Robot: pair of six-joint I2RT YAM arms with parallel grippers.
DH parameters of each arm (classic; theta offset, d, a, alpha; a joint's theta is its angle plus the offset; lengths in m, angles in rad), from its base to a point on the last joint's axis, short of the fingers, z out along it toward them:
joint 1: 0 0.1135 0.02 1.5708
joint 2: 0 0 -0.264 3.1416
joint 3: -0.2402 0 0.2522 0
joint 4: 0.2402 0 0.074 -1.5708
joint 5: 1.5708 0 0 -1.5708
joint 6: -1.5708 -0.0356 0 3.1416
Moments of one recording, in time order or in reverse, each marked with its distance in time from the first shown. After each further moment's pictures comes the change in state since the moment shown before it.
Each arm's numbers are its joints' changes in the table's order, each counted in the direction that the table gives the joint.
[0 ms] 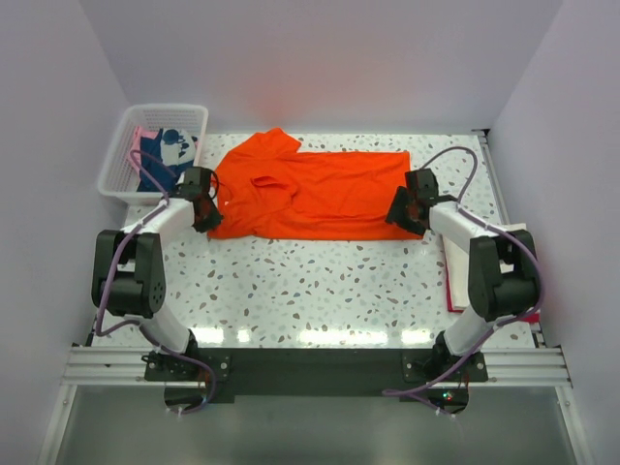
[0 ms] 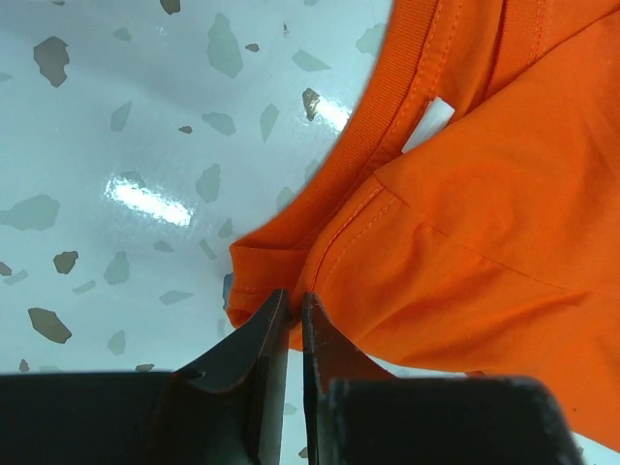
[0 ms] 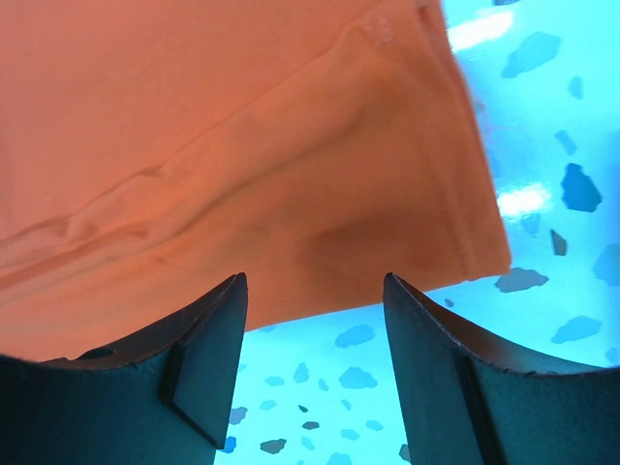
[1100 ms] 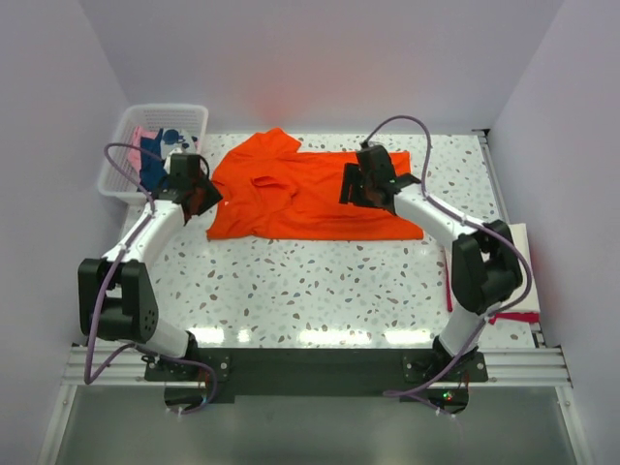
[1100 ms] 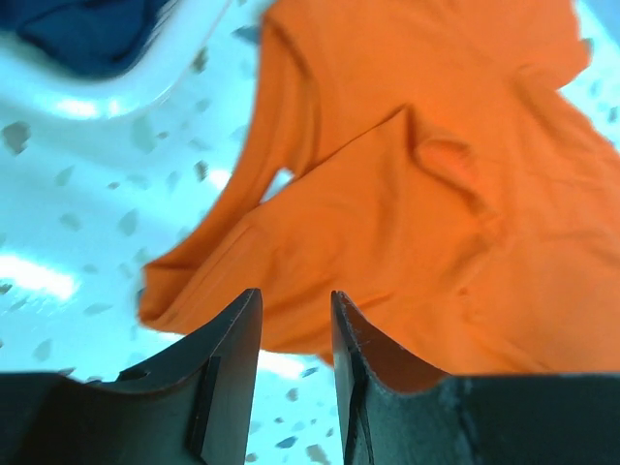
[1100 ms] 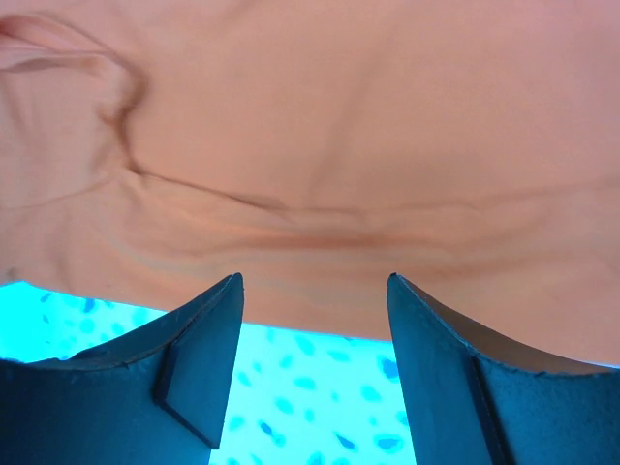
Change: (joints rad) left arm 0.000 0.154 -0.076 -0.048 0.077 0.126; right arm 0.285 -0.135 -0.355 0.041 -0.006 0.051
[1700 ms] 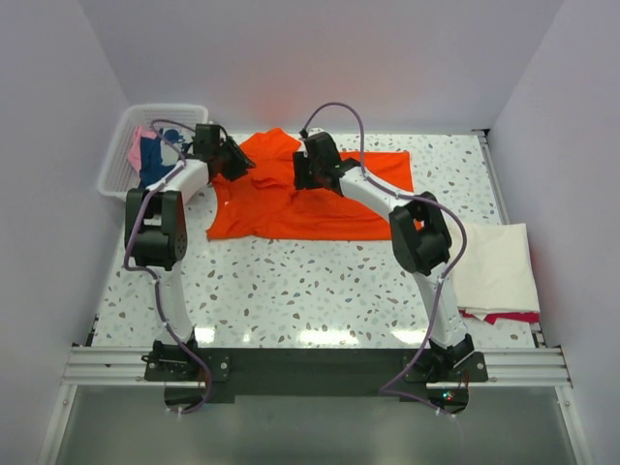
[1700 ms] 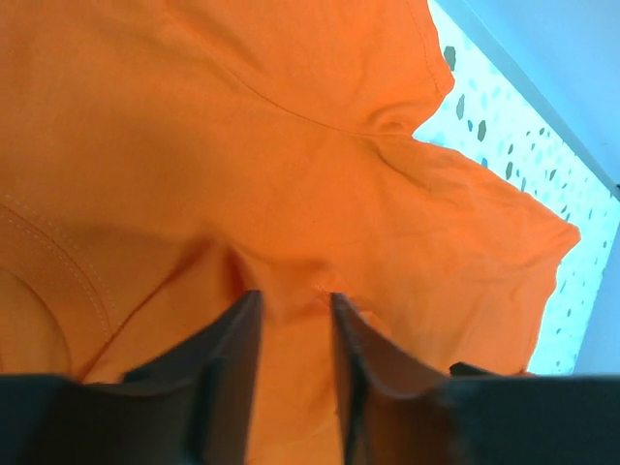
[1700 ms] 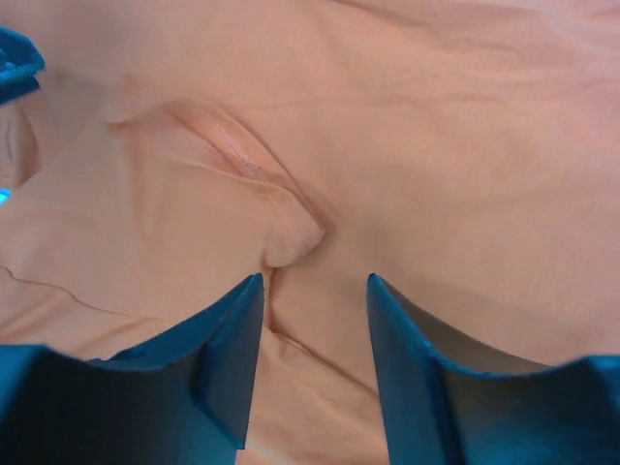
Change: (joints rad) left arm -0.002 -0.591 -0.465 -0.162 0.346 0.064; right arm 0.106 -0.478 -0.512 -0.081 -0.063 0.155
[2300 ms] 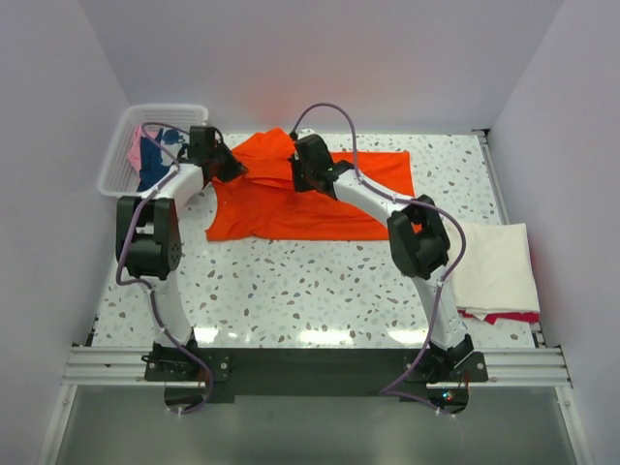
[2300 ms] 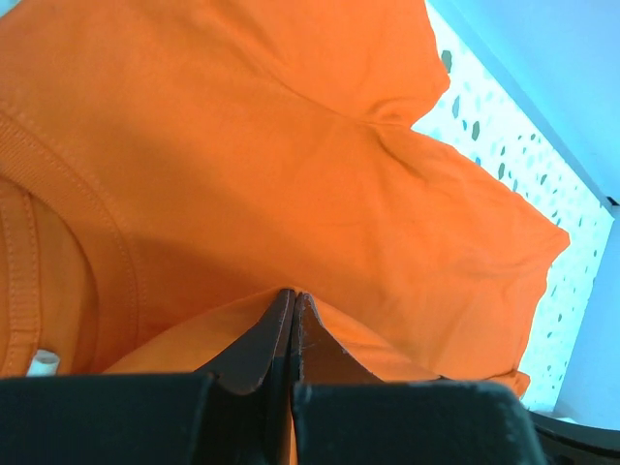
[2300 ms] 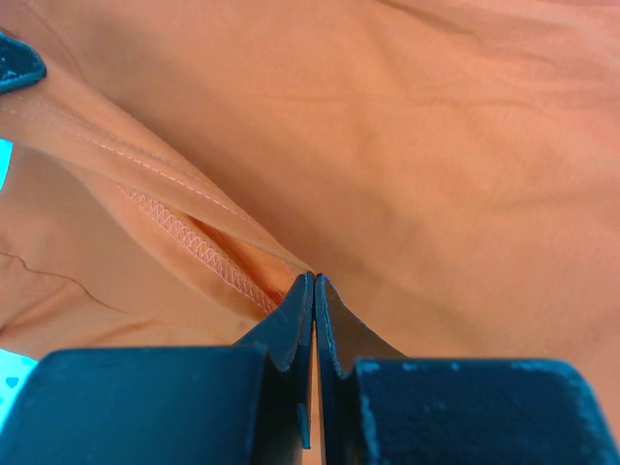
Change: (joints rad) left arm 0.007 0.115 0.109 -0.004 -0.043 0.017; right arm 0.051 0.023 0.000 0.014 0.045 0.042
